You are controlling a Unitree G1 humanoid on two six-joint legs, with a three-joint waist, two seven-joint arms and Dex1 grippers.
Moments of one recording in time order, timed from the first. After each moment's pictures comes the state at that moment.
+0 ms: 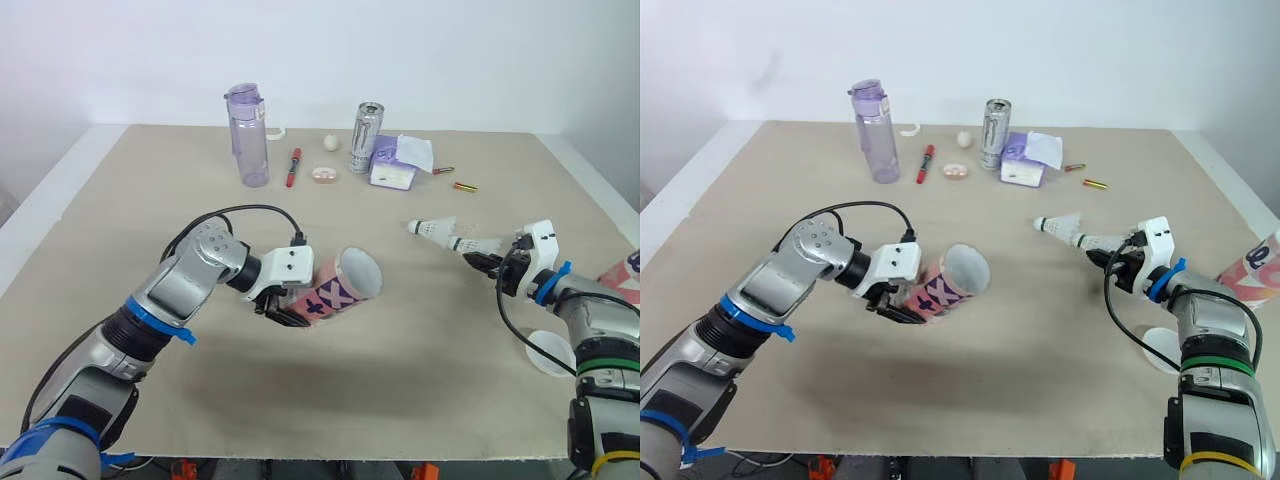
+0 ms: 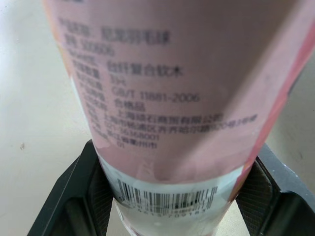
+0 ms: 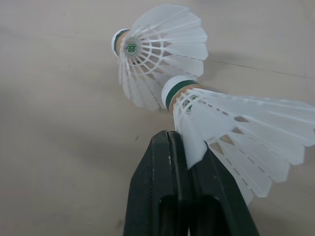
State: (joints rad) left arm -0.78 0.59 -0.48 -0.05 -0.04 0.56 -1.34; right arm -0.62 -0.74 -0.20 0.79 0.30 0.26 0.95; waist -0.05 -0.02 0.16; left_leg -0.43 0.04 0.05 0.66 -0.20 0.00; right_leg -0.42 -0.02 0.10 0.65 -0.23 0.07
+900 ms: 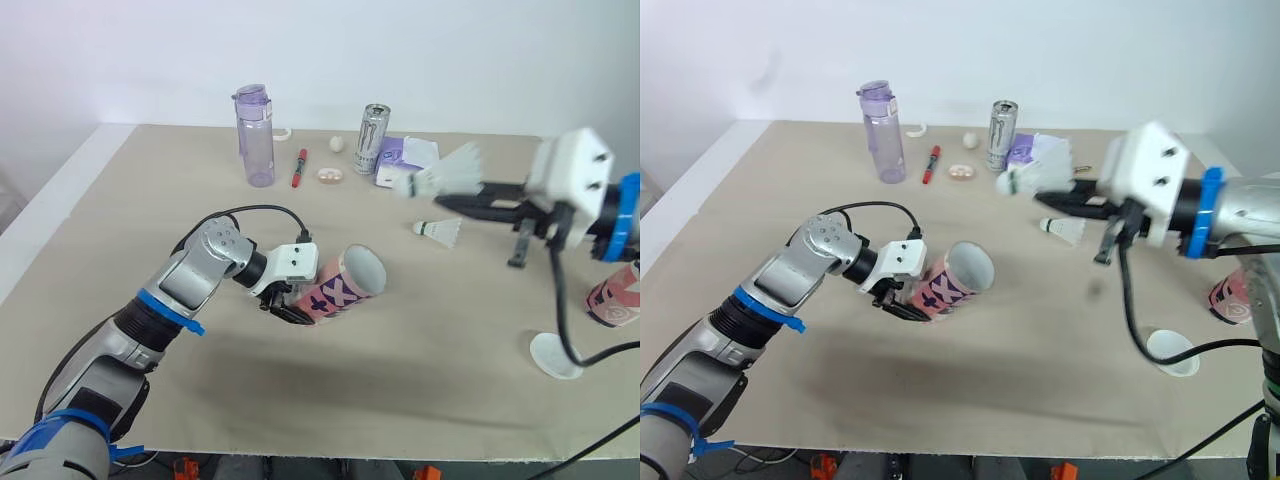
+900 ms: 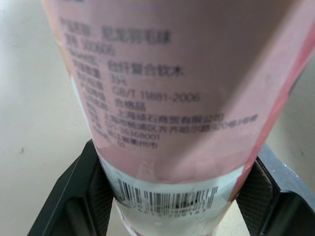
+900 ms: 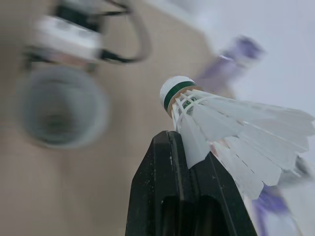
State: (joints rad) left arm -0.83 0.54 -0.49 0.07 -0.04 0.48 -1.36; right arm -0.55 -1.08 -0.15 -0.43 0.49 0.44 1.10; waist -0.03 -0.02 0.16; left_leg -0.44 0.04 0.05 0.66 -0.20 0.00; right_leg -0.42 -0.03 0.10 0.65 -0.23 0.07
